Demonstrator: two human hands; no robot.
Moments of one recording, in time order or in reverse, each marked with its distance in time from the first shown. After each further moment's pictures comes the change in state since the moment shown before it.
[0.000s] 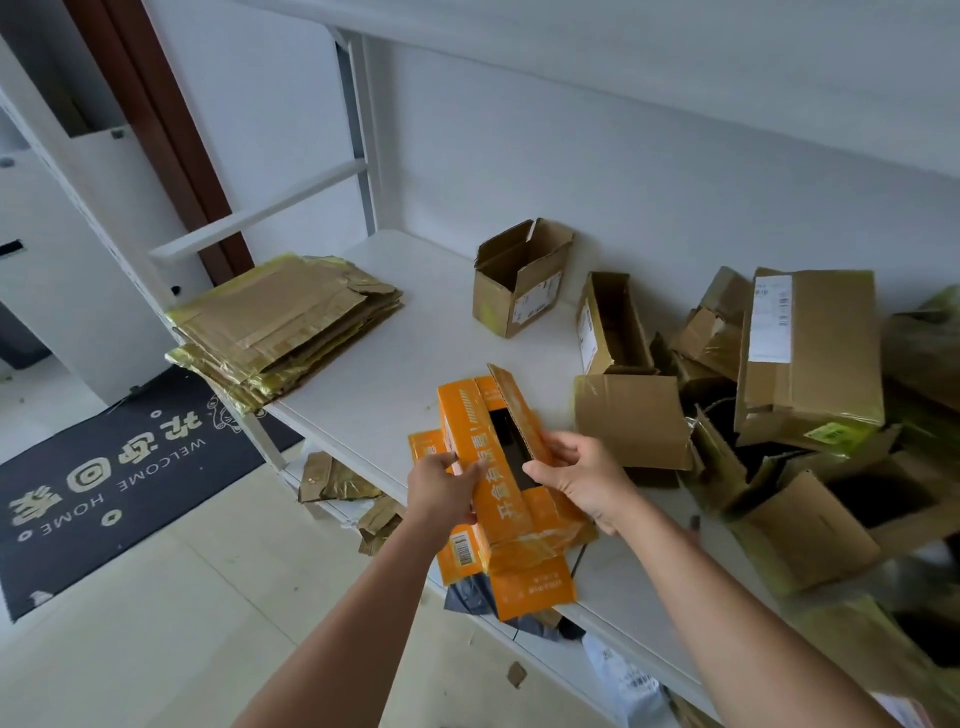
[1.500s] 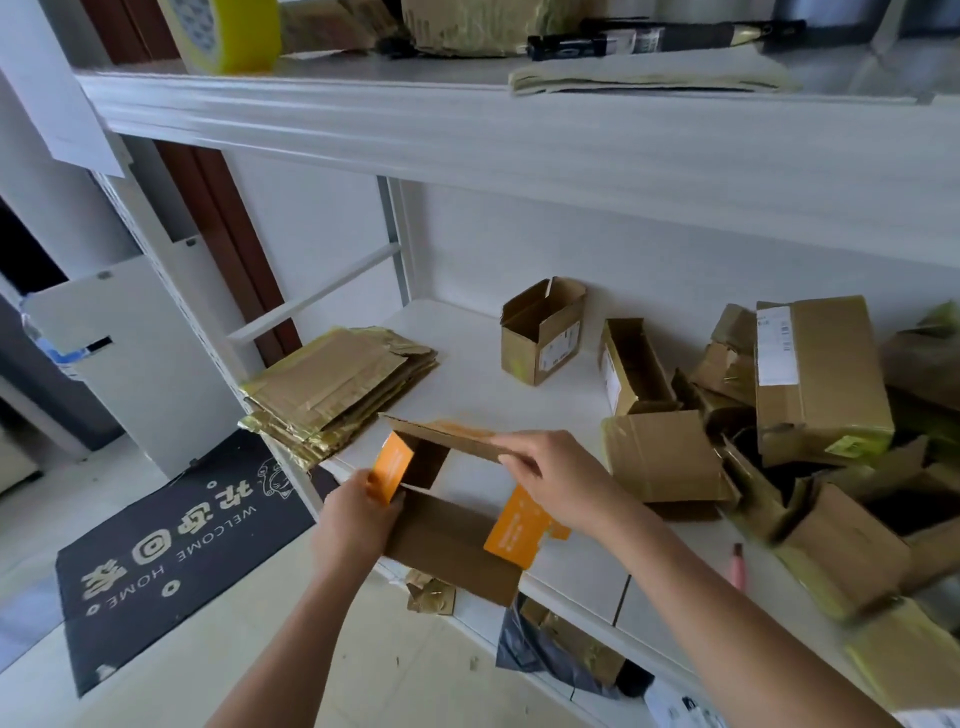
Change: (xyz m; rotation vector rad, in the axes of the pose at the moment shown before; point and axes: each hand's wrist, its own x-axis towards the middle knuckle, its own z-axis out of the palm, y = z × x) left_hand -0.009 -0.001 -0.135 0.674 0.466 0.330; right_hand -0.033 -0.077 0.045 -0.614 -0.005 -0.572
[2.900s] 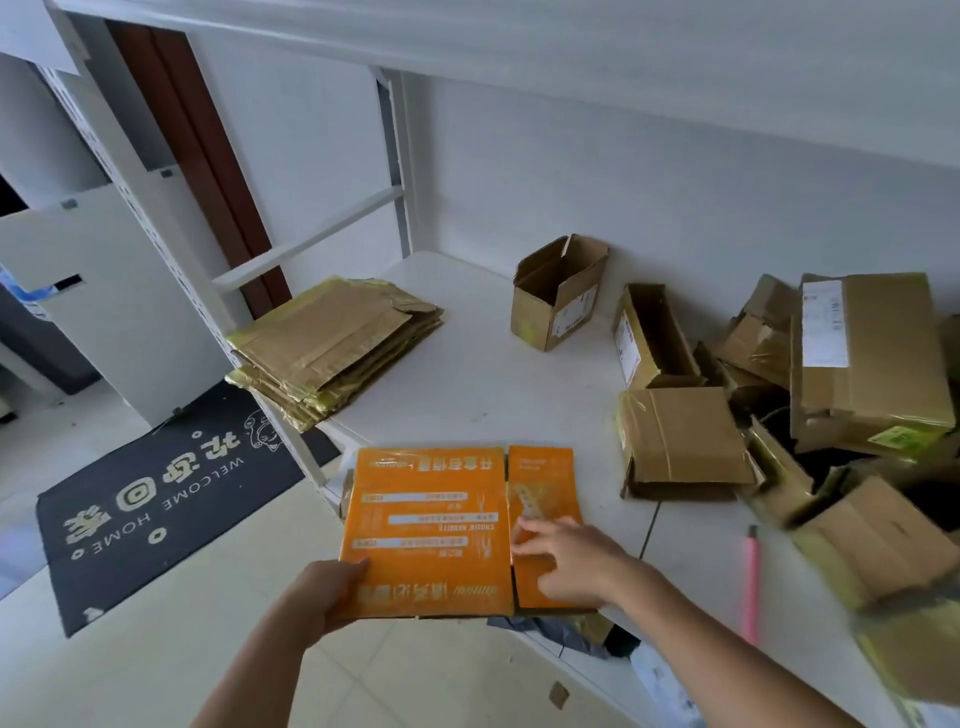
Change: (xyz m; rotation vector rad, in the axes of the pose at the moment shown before) left_hand 0.002 -0.122 0.048 -0.638 -0.613 -0.693; right_hand -0.030 0.065 0.088 -0.297 -0.629 0.340
